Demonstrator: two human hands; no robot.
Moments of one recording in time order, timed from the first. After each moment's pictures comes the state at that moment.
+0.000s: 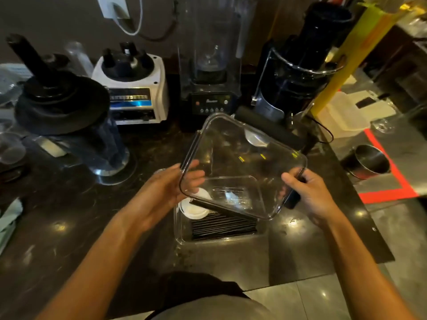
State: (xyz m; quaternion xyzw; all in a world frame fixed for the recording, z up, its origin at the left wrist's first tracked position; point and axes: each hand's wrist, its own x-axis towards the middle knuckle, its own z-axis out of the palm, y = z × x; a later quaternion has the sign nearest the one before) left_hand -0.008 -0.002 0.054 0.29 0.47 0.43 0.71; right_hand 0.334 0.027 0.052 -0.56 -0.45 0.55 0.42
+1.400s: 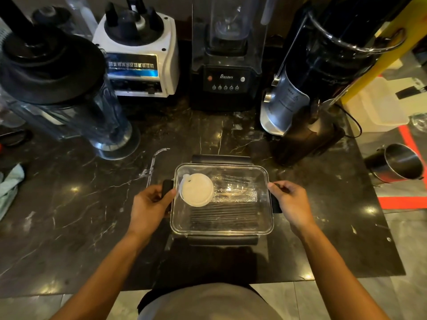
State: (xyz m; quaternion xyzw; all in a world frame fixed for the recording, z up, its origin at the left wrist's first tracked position) left_hand -0.007 -0.052 -0.043 0.27 0.71 0.42 0.49; right_hand 0.322 0.039 -0.040 -0.67 -0.43 0.52 0.30
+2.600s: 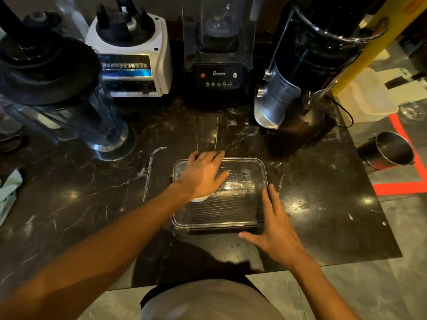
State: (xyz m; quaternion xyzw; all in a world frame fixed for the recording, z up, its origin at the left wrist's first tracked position) left_hand 0.059 0.054 -0.045 0.79 0.58 0.03 0.20; right_hand 0.311 -0.052 -0.045 -0.60 -0.74 0.30 0.03
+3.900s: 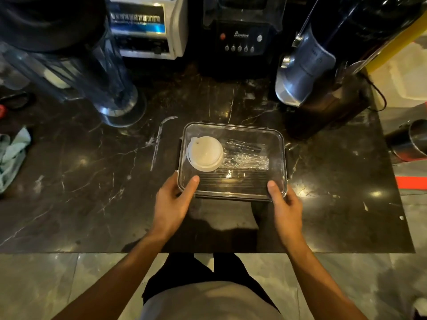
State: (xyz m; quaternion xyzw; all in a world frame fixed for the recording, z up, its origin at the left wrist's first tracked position) left_hand 0.034 -0.099 -0.053 0.32 0.68 0.44 0.50; right_hand 0.285 -0.054 -0.052 -0.65 -0.34 0.53 0.42
